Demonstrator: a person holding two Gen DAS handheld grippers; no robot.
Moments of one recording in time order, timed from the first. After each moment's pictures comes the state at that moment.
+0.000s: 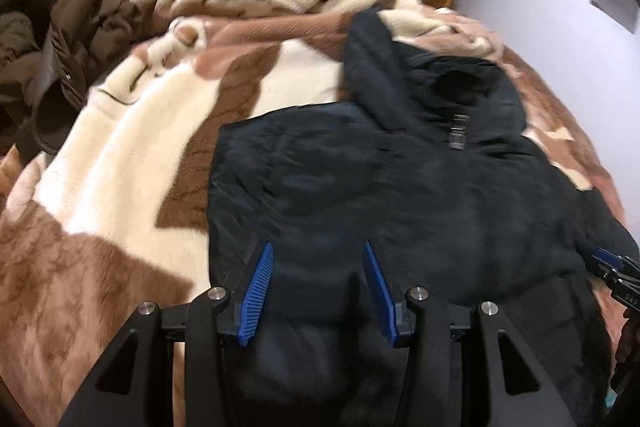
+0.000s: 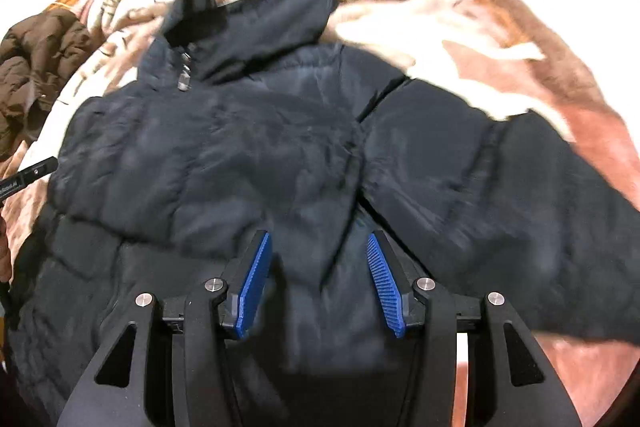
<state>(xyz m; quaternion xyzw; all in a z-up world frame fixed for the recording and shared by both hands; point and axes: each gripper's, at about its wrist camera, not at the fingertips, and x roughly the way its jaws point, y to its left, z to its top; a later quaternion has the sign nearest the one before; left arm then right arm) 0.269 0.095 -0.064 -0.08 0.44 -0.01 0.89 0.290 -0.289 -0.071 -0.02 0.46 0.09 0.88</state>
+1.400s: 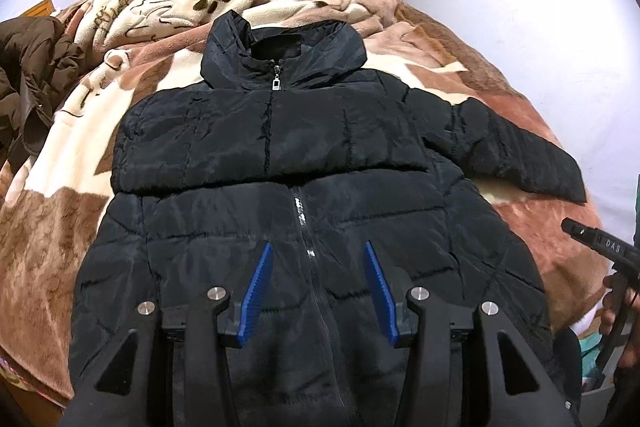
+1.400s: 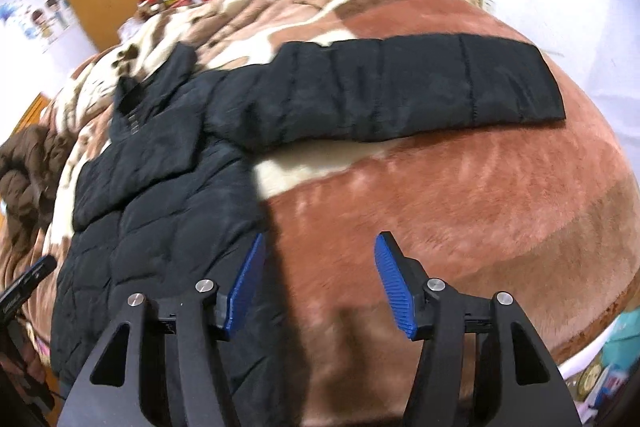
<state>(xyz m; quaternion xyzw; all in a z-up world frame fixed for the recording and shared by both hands) 0.151 -0.061 -0.019 -0.03 0.45 -0.08 0.89 0.151 -0.461 -0.058 0.16 0.45 -0.04 0.88</state>
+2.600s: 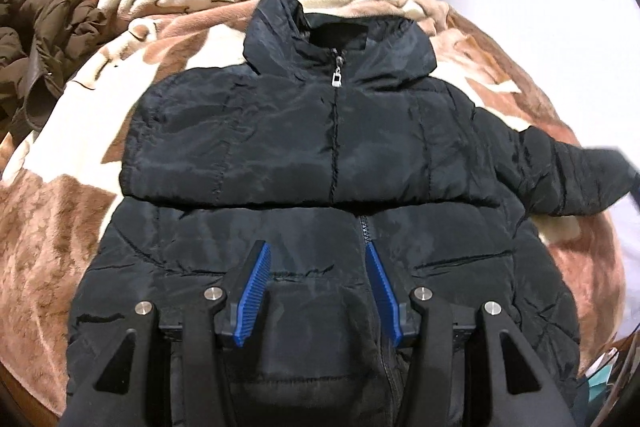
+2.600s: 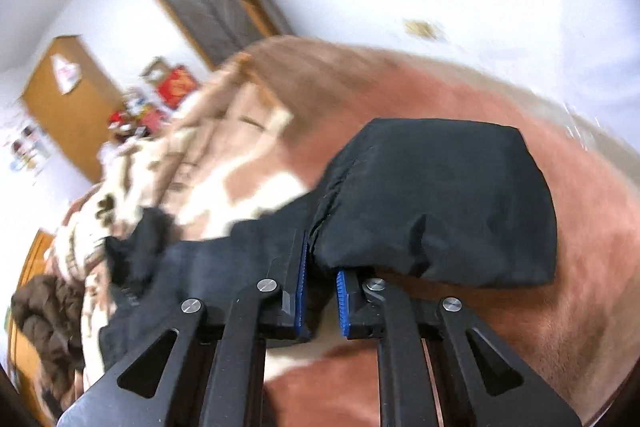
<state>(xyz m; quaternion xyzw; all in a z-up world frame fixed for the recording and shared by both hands) 0.200 -0.016 -0.048 -0.08 0.46 -0.03 0.88 0.208 -0.536 0.036 0.27 0.31 -0.06 0.91</state>
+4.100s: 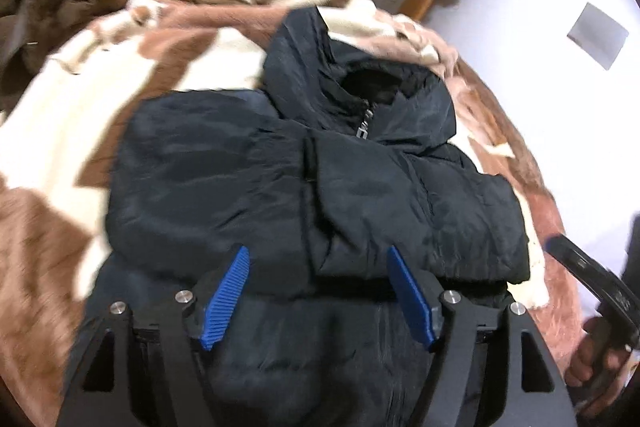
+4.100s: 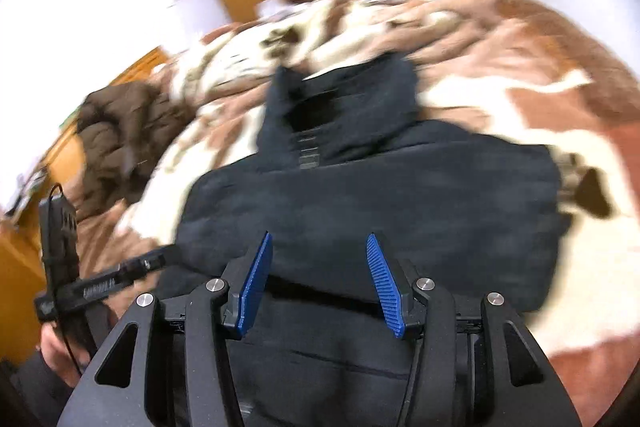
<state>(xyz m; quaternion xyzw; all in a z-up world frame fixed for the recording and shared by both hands) 0.277 0.043 -0.060 -0.18 0.45 -0.07 0.87 0.279 -0.290 -0.022 0.10 0.39 0.17 0.90</state>
